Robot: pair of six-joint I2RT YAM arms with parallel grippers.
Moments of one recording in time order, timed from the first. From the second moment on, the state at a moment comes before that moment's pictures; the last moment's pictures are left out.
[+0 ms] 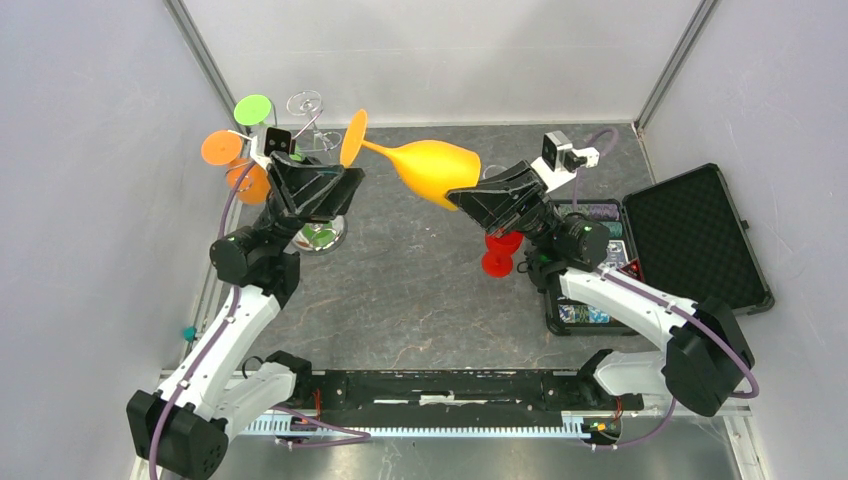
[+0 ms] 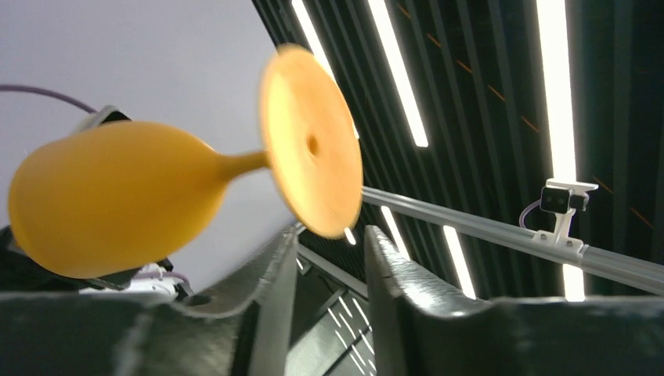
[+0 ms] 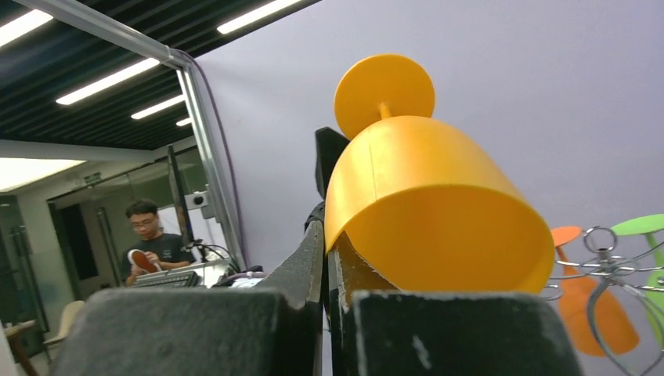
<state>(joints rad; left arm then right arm) -0.34 0.94 0.81 1.10 0.54 -2.06 0.71 1.29 0.84 1.47 -0.48 1.06</state>
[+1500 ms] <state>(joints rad) -0.33 0.70 1.27 -0.61 0.10 -0.37 0.70 1.79 1.68 -0.67 0.08 0.01</state>
